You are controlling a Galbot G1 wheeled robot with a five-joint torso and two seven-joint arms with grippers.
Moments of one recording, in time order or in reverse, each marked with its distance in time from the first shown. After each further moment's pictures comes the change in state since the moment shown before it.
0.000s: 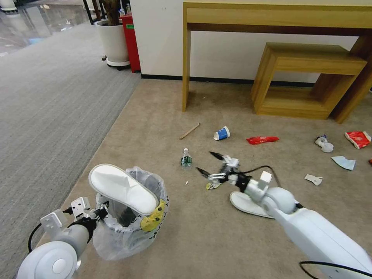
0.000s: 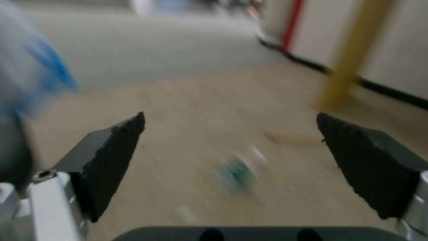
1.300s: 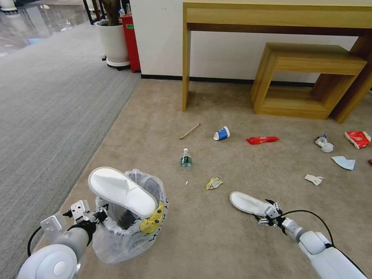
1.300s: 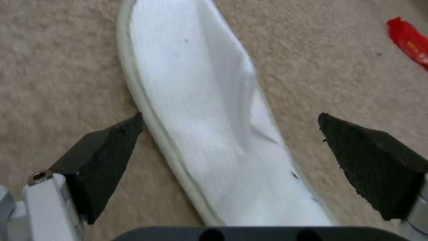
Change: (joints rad) left arm 0.017 -0.020 -0.008 0.008 0.028 0.000 0.026; right arm -0.099 0.165 0.259 -0.708 -0.734 0.162 0.130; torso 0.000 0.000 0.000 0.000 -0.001
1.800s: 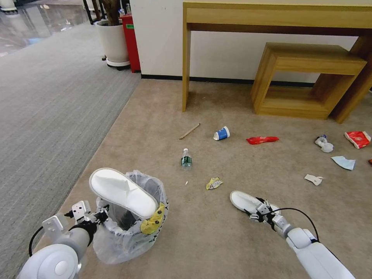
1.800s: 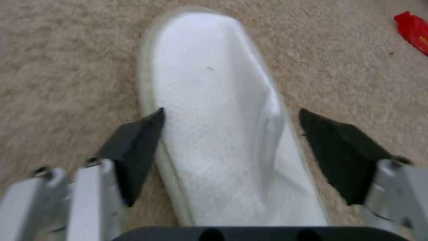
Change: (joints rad) left arm -0.005 0.009 0.008 0.021 0.002 0.000 0.002; right arm 0.091 0.075 -0.005 -0.119 0.015 0.016 -0.002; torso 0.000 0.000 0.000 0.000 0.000
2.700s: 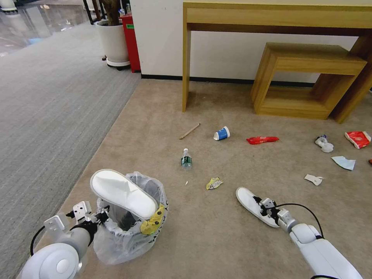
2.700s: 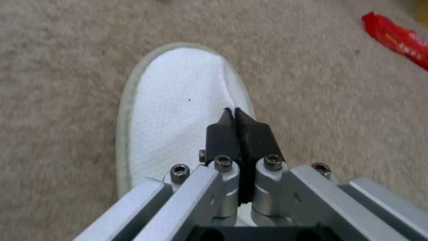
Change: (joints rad) left arm -0.008 0.003 0.006 0.018 -0.001 0.000 0.003; right arm -0.020 -0.042 0.016 0.031 0.096 0.003 -0.017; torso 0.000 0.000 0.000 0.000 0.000
